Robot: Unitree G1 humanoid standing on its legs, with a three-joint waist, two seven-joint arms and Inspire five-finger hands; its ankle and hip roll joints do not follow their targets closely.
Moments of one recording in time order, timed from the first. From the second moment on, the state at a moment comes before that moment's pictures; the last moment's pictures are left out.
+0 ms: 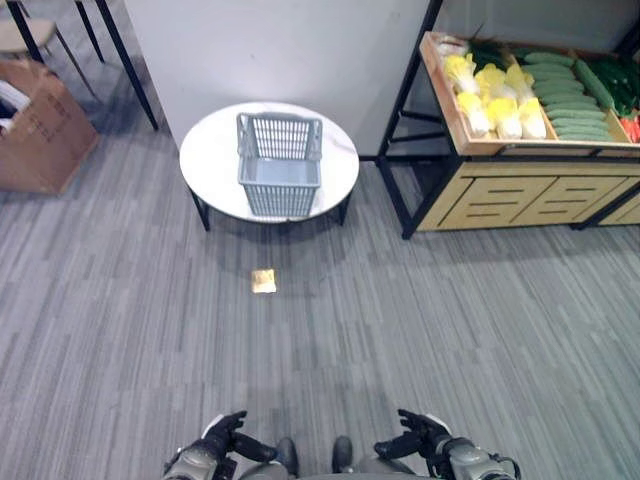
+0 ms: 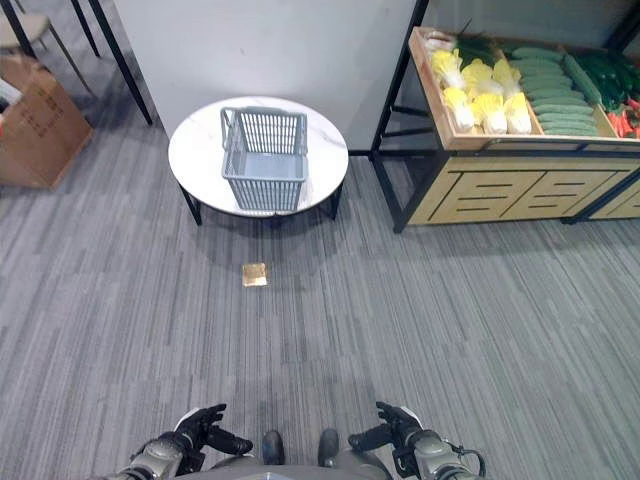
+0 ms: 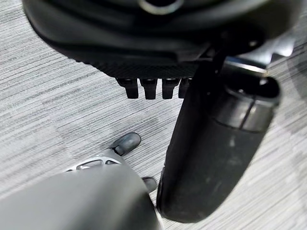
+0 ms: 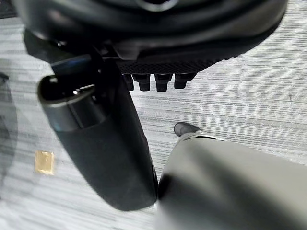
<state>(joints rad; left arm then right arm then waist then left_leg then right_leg) -0.14 0.27 -0.33 1.32 -0.11 -0.10 -0.06 -0.15 -0.23 0.31 1.29 0.22 -0.10 0.15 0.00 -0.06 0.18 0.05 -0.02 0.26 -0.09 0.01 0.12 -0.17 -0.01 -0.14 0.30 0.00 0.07</state>
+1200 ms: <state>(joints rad) -0.16 0.22 -0.21 1.32 -0.28 -0.11 -0.05 -0.09 -0.26 0.29 1.35 0.29 -0.10 0.14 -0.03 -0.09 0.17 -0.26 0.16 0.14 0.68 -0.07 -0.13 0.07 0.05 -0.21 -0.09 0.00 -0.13</state>
